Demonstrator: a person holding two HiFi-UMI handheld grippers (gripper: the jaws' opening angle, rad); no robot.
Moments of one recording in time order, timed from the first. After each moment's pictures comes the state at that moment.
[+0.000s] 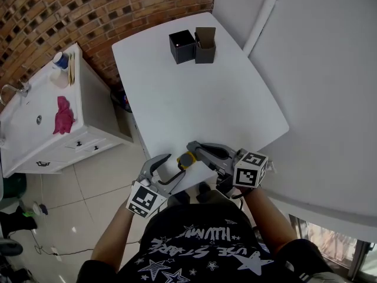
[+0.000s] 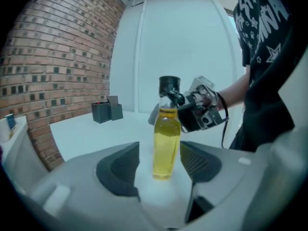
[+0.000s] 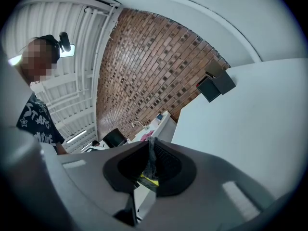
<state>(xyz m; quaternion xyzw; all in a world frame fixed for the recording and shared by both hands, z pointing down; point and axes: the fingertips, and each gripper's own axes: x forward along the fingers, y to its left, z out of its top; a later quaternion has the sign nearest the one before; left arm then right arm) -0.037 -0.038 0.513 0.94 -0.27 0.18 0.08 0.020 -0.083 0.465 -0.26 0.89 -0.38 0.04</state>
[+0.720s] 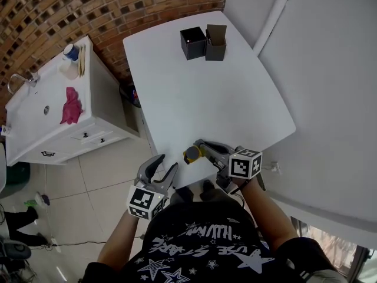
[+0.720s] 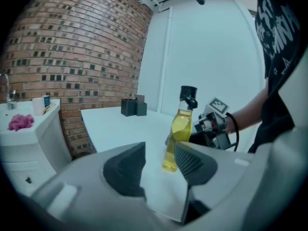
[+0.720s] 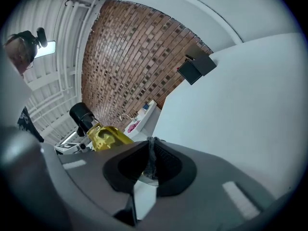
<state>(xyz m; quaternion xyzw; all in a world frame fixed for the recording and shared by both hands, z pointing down) -0.084 -0.036 0.508 0.89 -0.41 0.15 0.15 0.016 -0.084 0.540 -0.29 0.85 -0.44 -0.01</state>
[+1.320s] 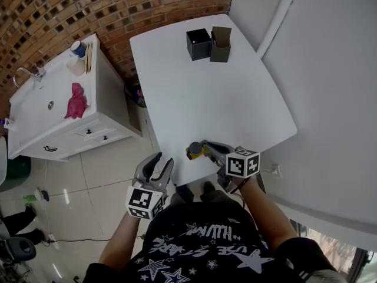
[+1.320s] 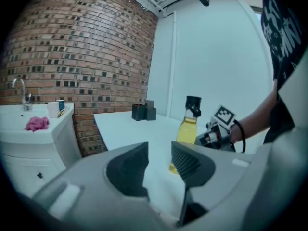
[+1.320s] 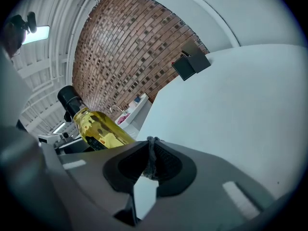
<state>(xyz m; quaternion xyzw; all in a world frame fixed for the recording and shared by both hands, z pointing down) -0.105 -0.036 0.491 0.86 -0.47 0.13 0.14 0.020 -0.080 0.568 -0.33 0.84 -0.43 -0.08</state>
